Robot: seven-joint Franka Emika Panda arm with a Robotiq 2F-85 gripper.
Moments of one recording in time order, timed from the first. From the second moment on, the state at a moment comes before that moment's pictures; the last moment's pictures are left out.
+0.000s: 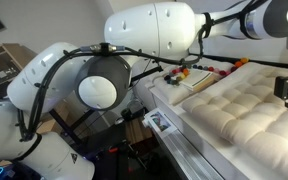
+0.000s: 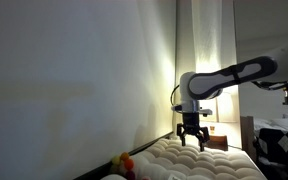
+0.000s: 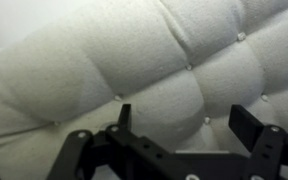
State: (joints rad) arm -0.14 1.28 -0.02 -0.54 -0.08 1.83 -1.49
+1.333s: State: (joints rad) arm 0.12 1.29 -0.08 -0.61 -0.40 2.02 -1.49
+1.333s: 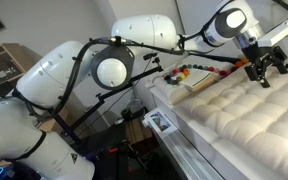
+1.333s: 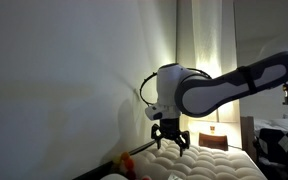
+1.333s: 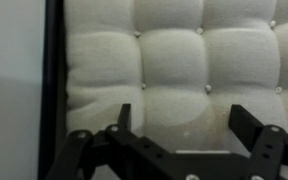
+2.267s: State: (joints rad) arm 0.18 1.08 -0.11 -1.11 -0.66 2.50 -1.60
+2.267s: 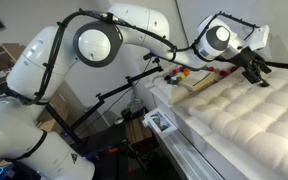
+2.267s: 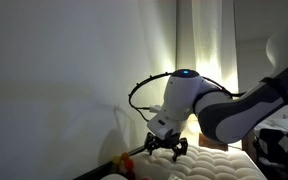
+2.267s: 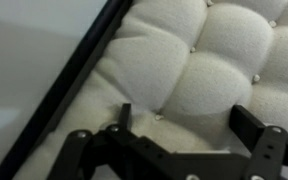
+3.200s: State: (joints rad) arm 0.28 0.70 -0.13 -1.73 -1.45 2.70 -0.92
